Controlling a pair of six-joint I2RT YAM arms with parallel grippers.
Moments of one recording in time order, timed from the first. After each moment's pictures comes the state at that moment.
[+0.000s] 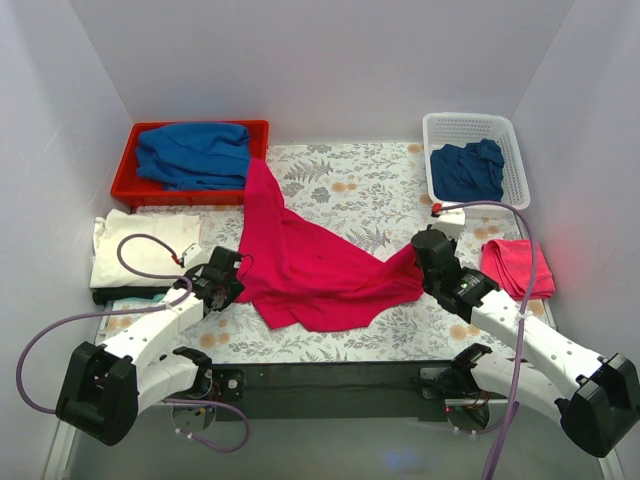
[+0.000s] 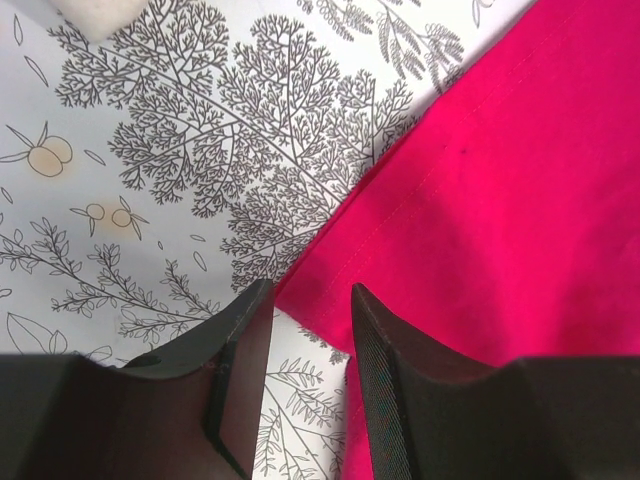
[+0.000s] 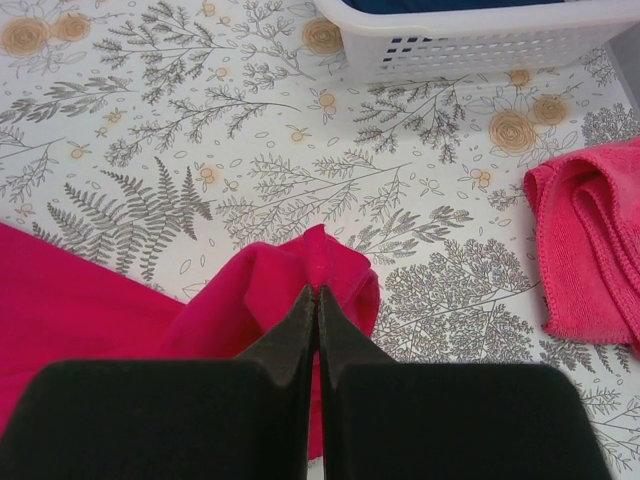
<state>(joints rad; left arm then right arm) -0.41 1.05 0.51 -0.54 -0.43 -1.12 0.67 0.94 0.63 -0.29 0.74 0.43</state>
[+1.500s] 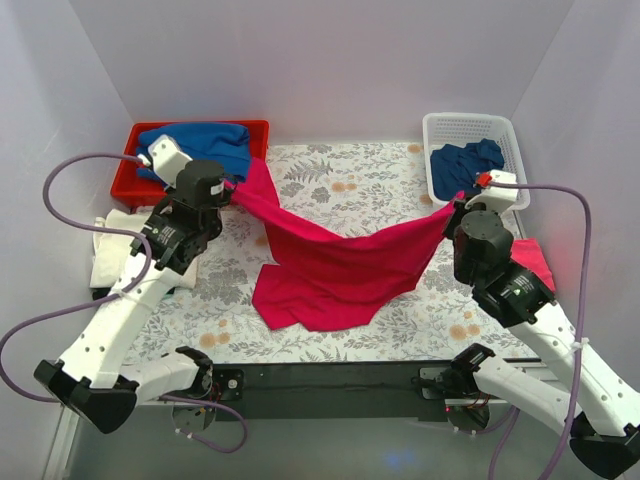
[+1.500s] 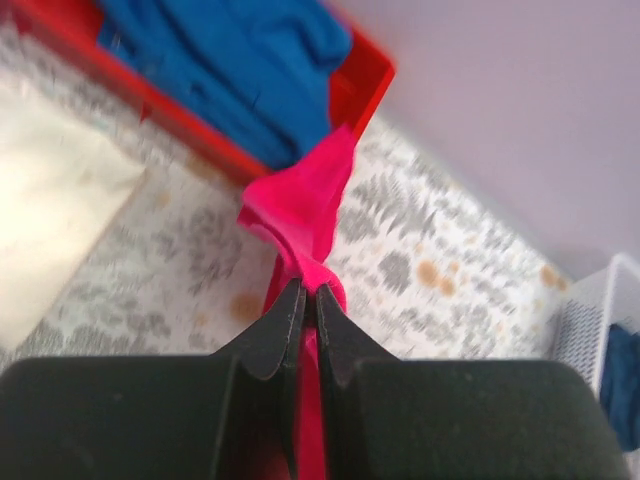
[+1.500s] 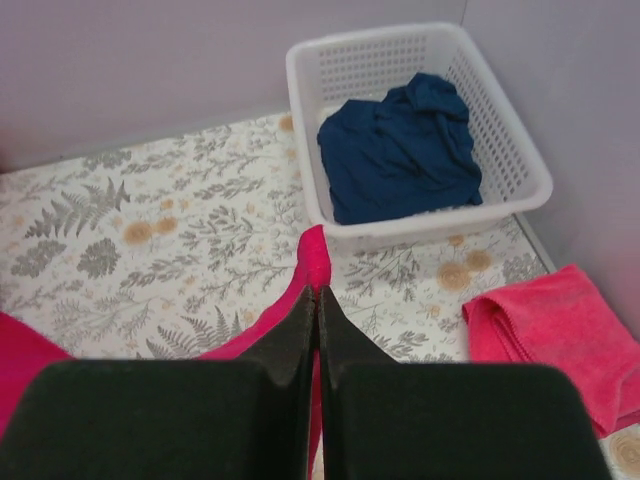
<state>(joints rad) -0.50 1.10 1.29 -0.68 -0.73 -0.86 0.67 0.78 0.92 -0.38 0.81 0.26</state>
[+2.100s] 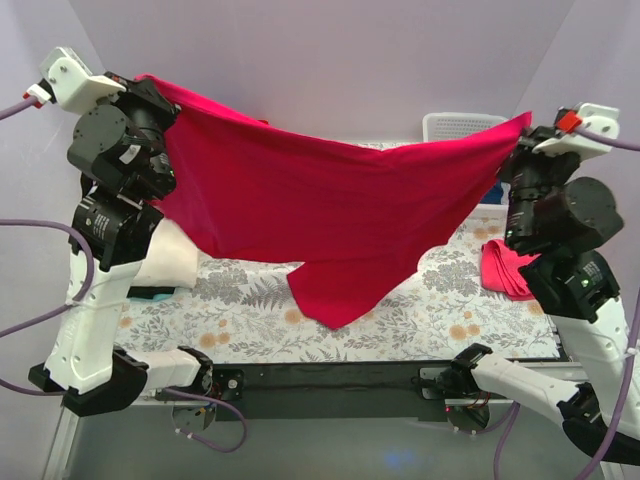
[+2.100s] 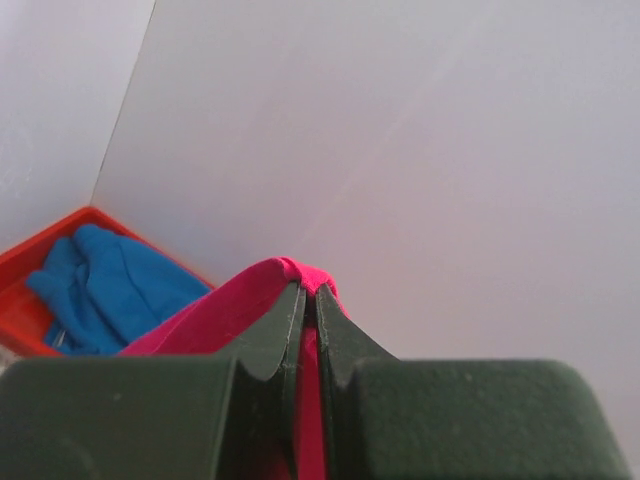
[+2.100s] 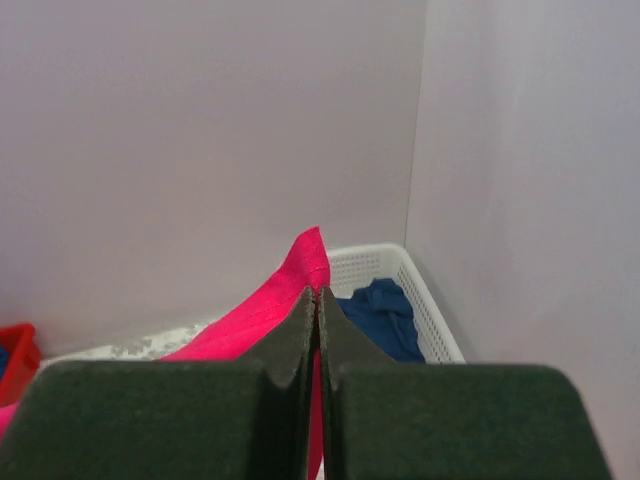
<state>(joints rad) -0.50 1.23 1.92 -0.42 -0.87 -0.39 0.67 0.89 1.44 -0.27 0.87 -0.14</state>
